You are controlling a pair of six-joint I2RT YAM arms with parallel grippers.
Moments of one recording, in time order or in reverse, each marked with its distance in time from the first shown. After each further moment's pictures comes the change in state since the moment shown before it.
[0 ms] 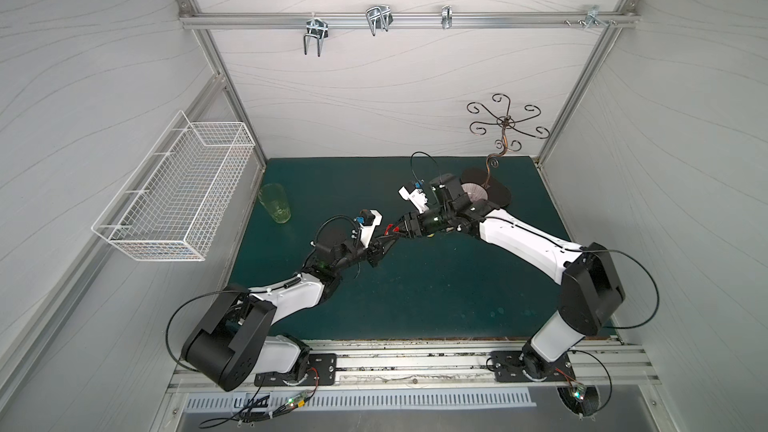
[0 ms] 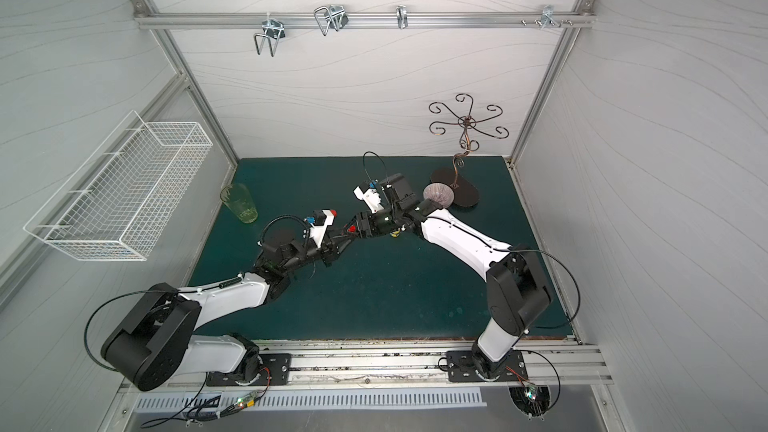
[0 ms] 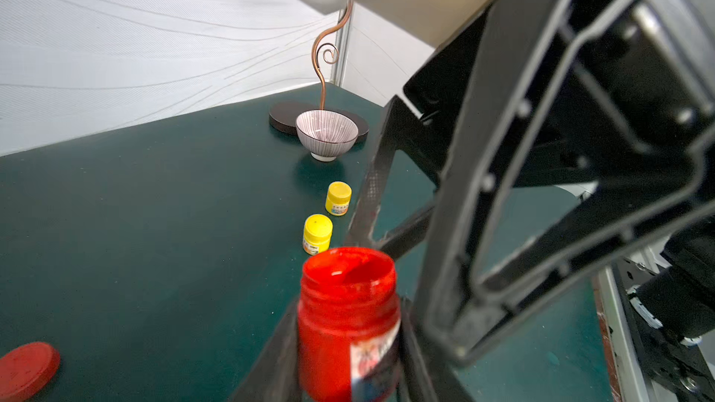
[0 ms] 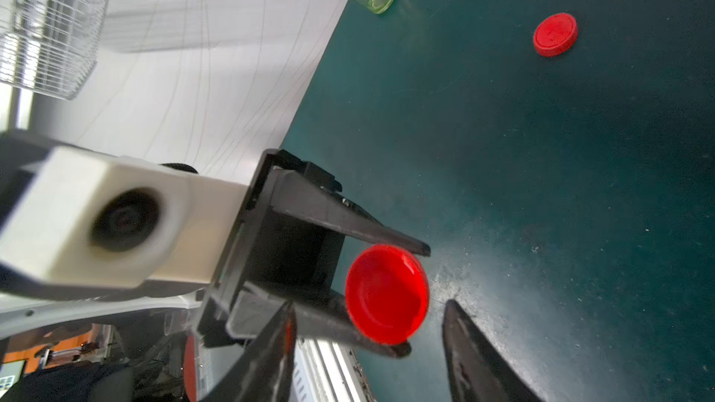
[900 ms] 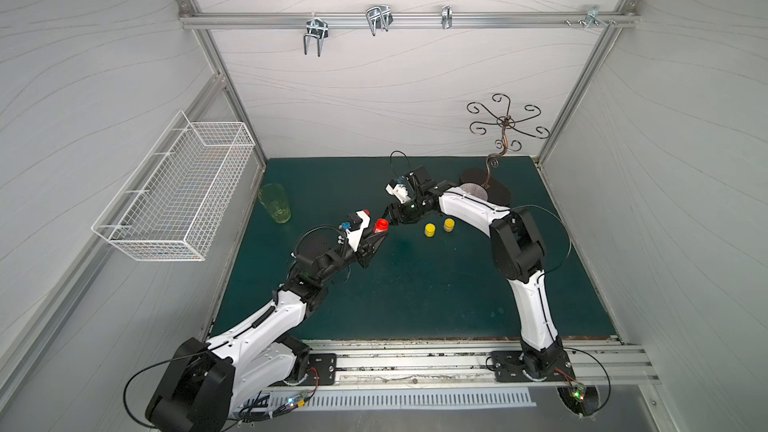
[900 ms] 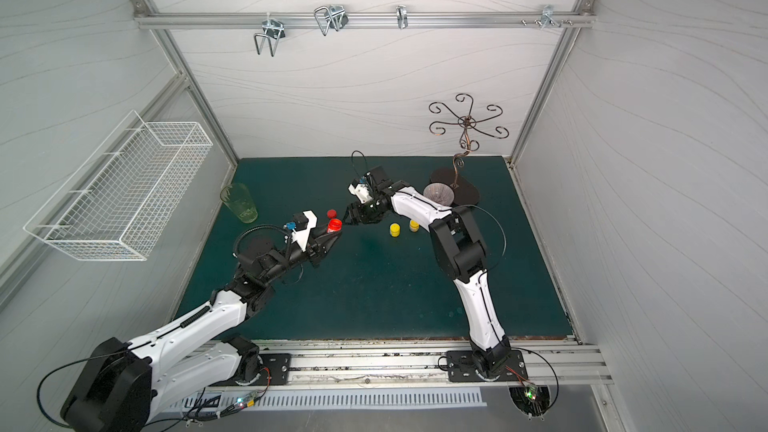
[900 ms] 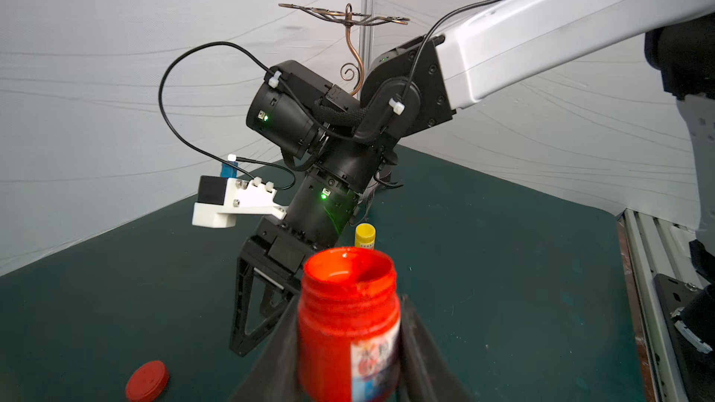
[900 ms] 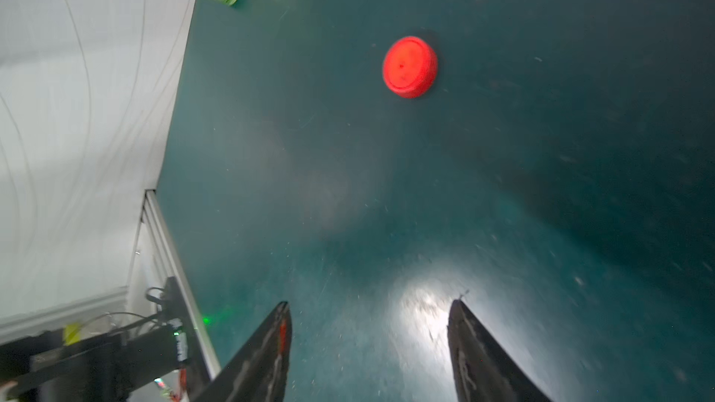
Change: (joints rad) left arm 0.000 -0.320 -0.034 -0.179 -0.091 0.098; right arm -0.015 0.577 0.468 -0.150 0.107 -0.146
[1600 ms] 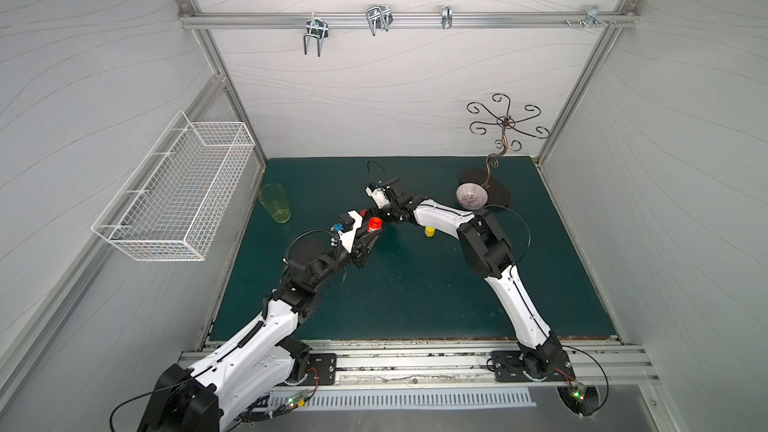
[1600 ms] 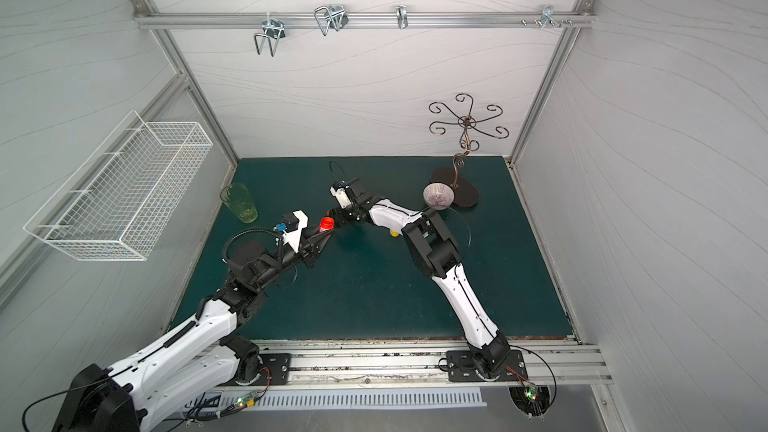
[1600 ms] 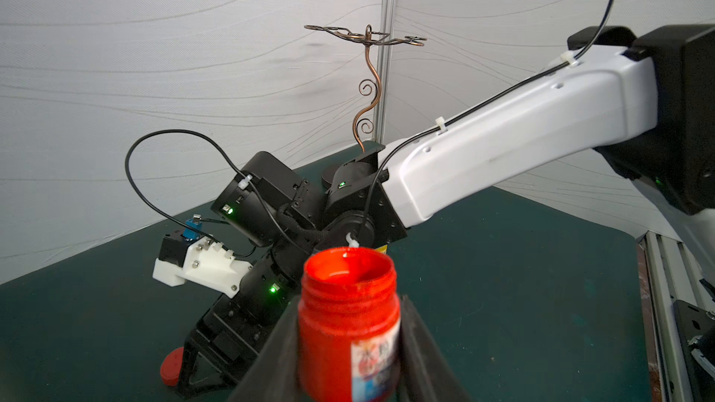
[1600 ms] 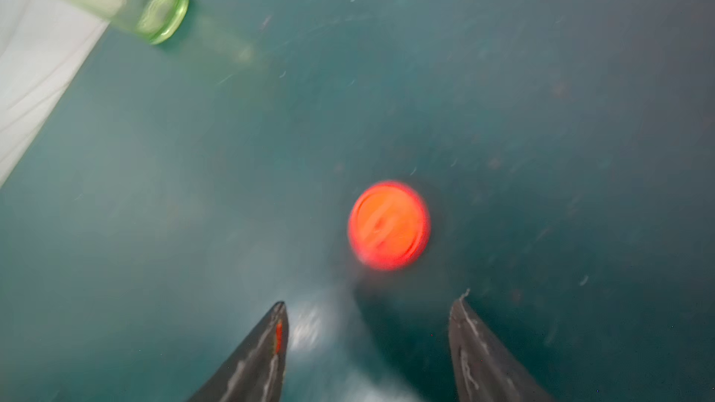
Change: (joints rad) left arm -0.008 -0.138 0.000 -0.101 -0.075 -0.023; right arm 0.095 0.270 0.196 0.267 0.305 -0.050
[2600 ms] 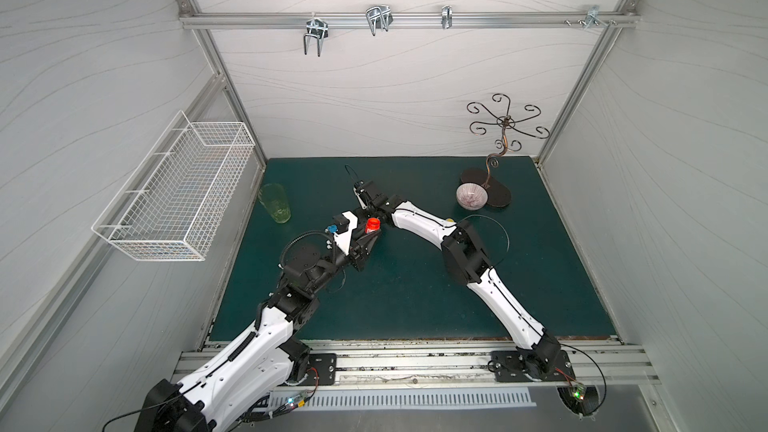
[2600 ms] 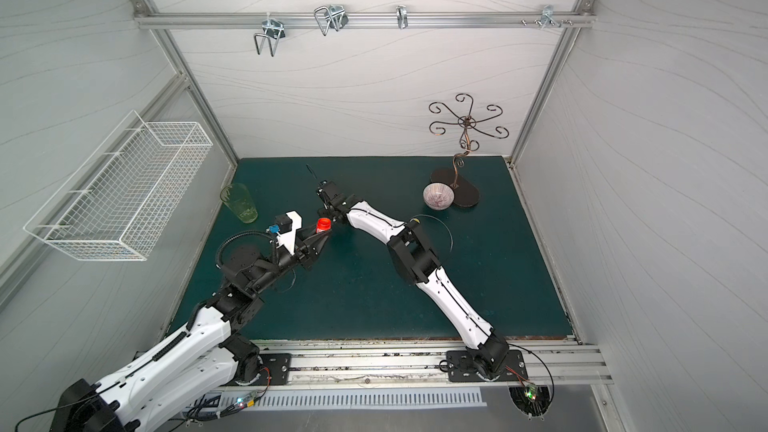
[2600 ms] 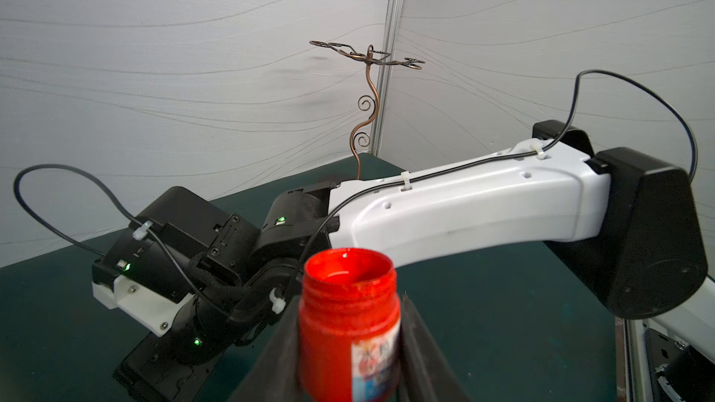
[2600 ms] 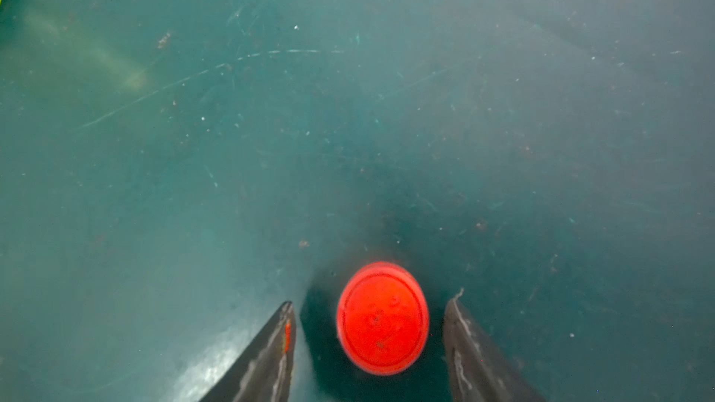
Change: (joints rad) left arm -0.035 -0.082 0.000 -0.044 -0.056 -0.083; right arm 0.104 0.187 0.397 -0.293 0.357 0.023
